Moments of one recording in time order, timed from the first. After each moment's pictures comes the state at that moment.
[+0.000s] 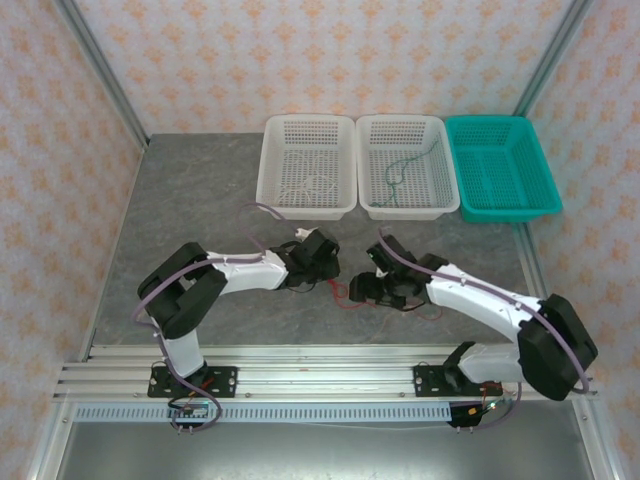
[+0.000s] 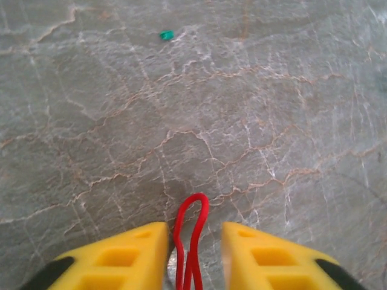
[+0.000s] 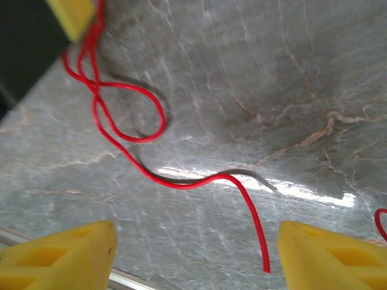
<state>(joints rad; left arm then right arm) -0.78 1.79 0.95 -0.11 -0.08 -0.97 0.71 1.28 0.72 -0.62 -0.18 0.77</state>
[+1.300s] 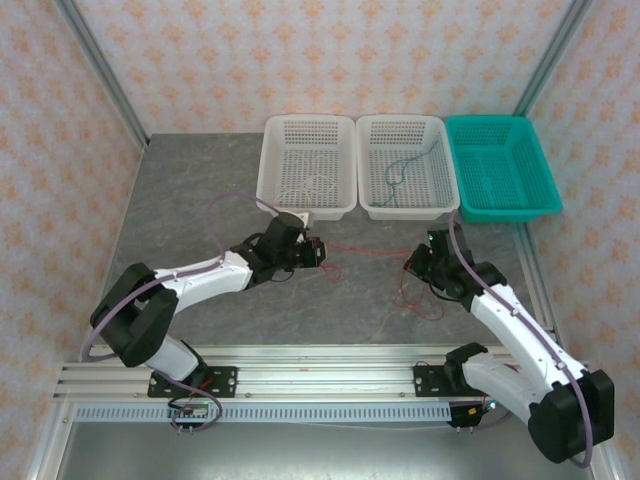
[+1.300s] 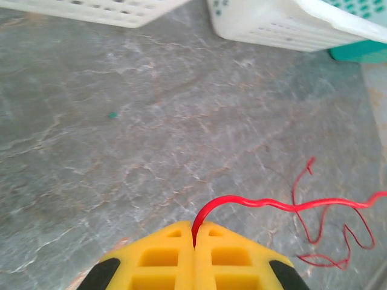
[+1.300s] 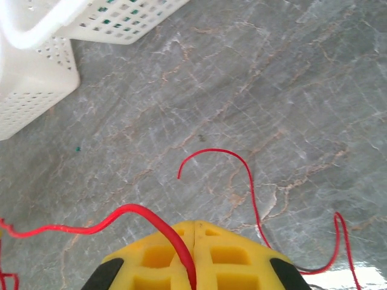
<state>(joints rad) -0.65 1.52 0.82 0.01 0.16 -0.70 0.33 0.93 0.67 -0.63 -0.02 0.83</state>
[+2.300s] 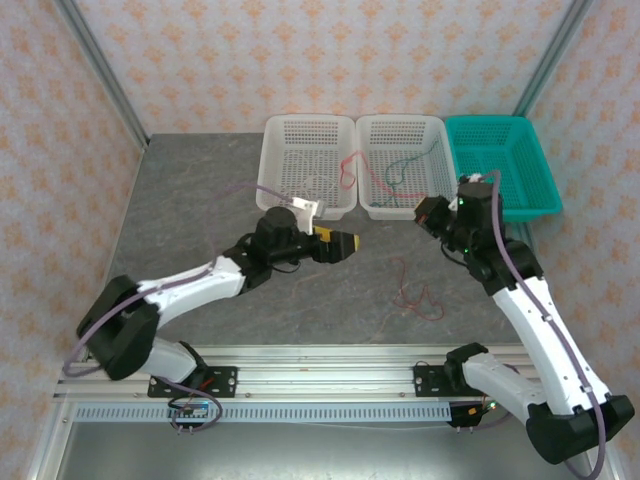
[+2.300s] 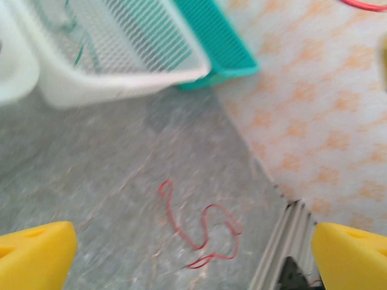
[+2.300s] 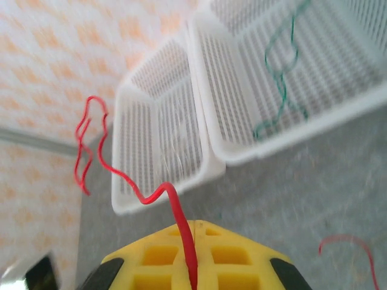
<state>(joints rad) -0.68 1.36 0.81 0.26 0.34 -0.64 0.30 0.93 1.11 -0.66 -0.02 0.85</state>
